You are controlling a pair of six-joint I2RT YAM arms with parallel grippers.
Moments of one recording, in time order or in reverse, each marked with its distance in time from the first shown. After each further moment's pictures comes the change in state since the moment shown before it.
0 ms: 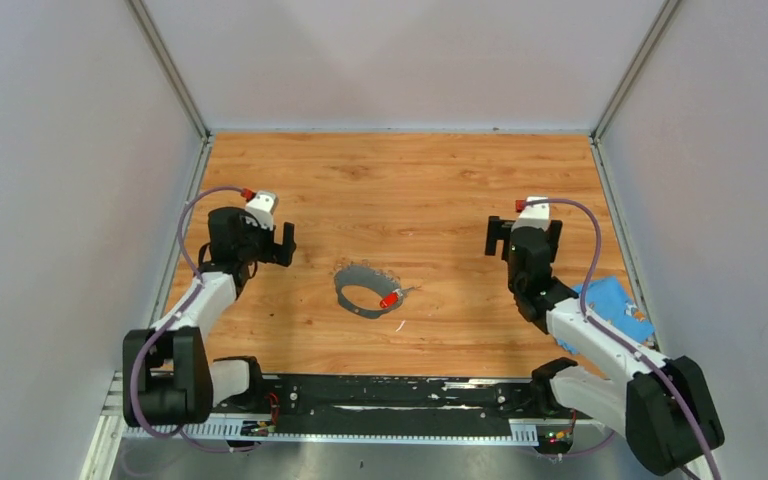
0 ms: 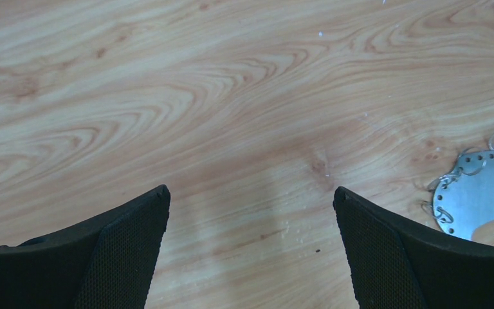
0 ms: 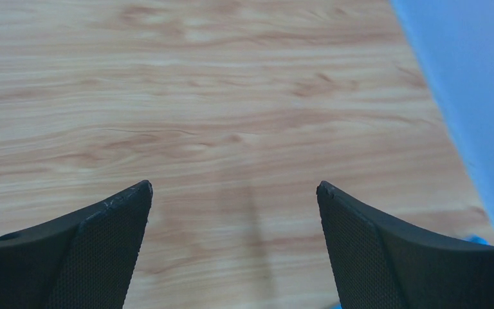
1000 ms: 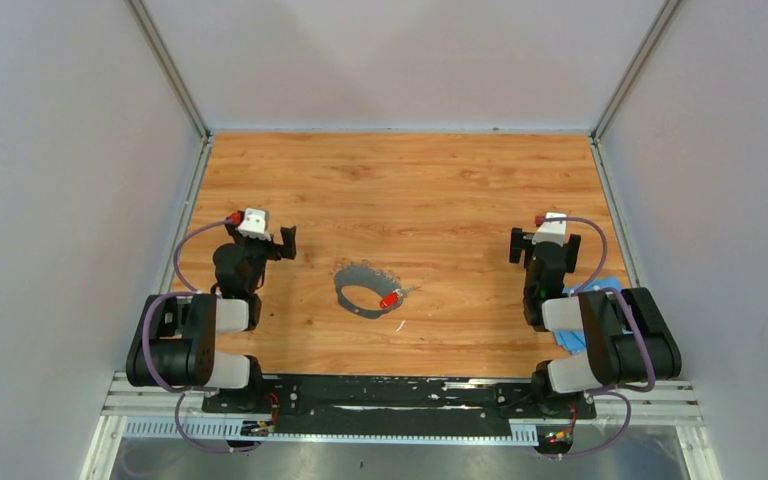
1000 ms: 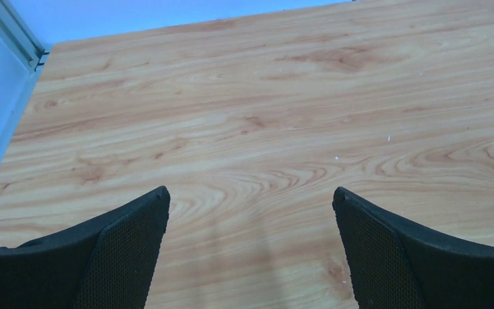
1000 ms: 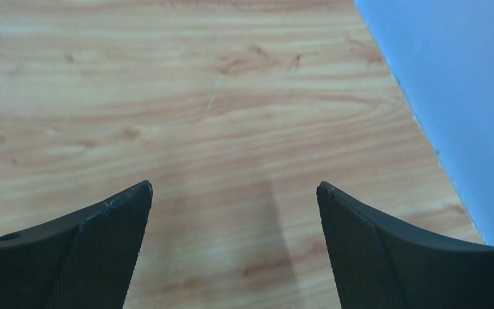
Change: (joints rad) left arm -0.031 0.230 -0.374 1.129 -0.101 -0.157; right arm -0.339 0.428 -0.251 0.693 -0.117 -0.185
